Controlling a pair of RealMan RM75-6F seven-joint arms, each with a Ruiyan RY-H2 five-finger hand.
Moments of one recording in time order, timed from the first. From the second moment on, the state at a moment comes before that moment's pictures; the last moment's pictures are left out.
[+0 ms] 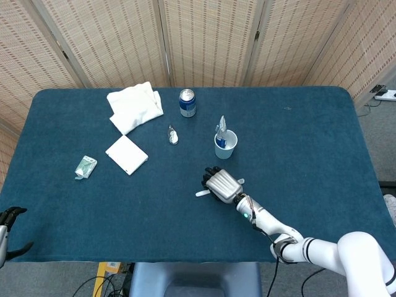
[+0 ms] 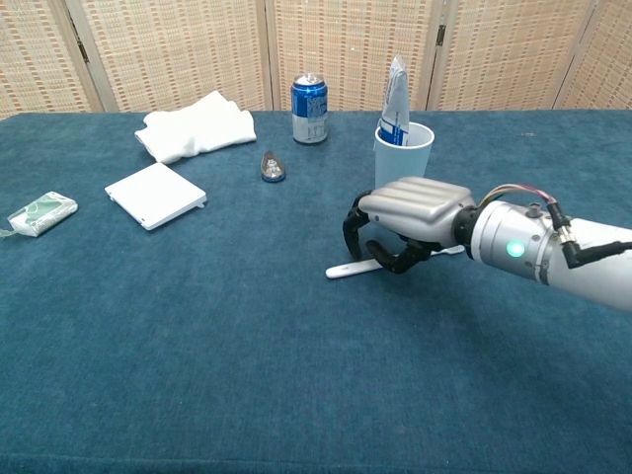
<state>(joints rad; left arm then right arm) 0.01 -1.08 -0.01 -1.65 1.42 1.50 0.12 0.84 -1.73 0.10 -1.14 -1.45 0.82 -0.18</state>
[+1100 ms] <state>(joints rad) 0.01 -1.10 -0.01 -1.63 1.44 1.50 0.10 0.75 -1.49 -0.09 -1.32 -1.60 0.94 -0.29</state>
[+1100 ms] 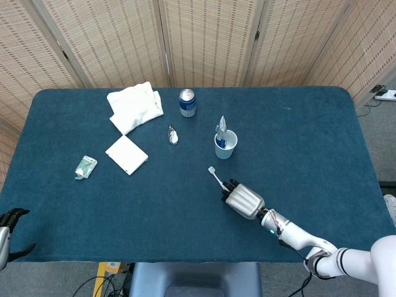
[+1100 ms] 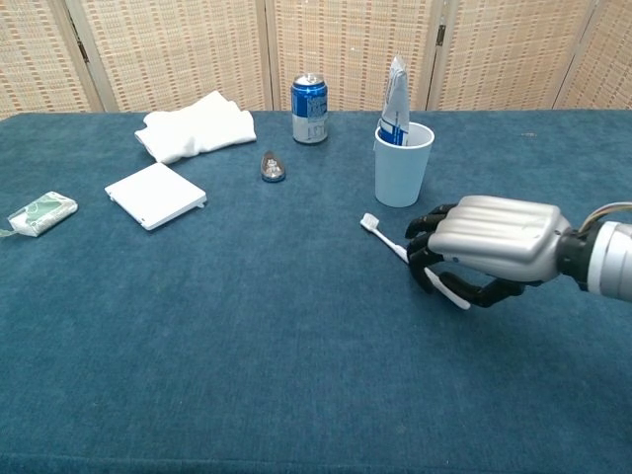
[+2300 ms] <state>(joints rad) 0.01 -1.10 -0.01 -1.62 1.45 1.50 0.09 0.76 -1.57 0.10 -1.36 -1.17 0.82 -0.54</state>
